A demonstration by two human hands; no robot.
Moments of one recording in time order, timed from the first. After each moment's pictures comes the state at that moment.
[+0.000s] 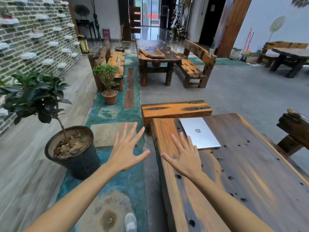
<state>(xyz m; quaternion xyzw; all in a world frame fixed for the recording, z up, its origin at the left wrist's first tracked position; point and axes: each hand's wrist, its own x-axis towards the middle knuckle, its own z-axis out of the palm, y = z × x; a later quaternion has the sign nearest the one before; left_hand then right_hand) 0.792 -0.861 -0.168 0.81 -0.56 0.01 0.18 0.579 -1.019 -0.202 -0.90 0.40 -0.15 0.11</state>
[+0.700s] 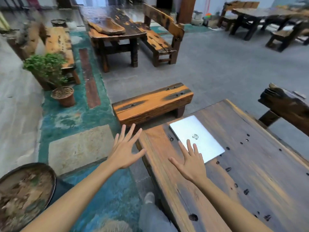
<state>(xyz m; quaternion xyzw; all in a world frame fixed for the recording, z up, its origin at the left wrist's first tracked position) 0.995 -1.159 -0.235 0.72 -0.66 -0.15 0.13 0.705 -1.227 -0.284 -0.78 0.59 -0.06 0.17</state>
